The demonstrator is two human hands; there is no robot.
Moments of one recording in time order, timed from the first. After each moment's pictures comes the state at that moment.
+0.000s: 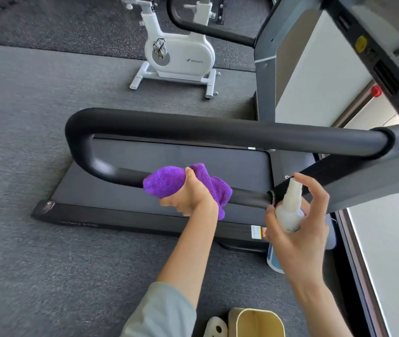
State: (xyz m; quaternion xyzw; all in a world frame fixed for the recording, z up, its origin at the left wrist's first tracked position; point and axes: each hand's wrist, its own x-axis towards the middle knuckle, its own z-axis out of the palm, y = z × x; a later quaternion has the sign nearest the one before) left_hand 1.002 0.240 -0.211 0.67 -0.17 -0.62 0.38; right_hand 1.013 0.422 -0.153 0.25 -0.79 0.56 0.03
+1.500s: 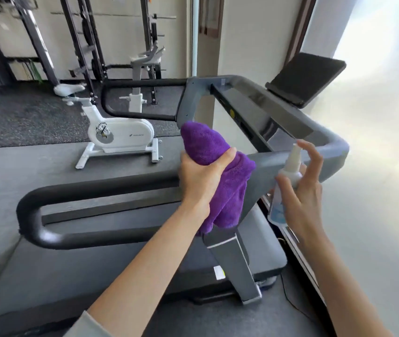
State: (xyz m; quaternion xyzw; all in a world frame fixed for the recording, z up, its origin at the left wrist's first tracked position) left_hand 1.001 0.378 0.002 0.21 -0.59 -0.74 0.26; right_hand 0.963 0.545 -0.027 0.25 -0.75 0.56 0.24
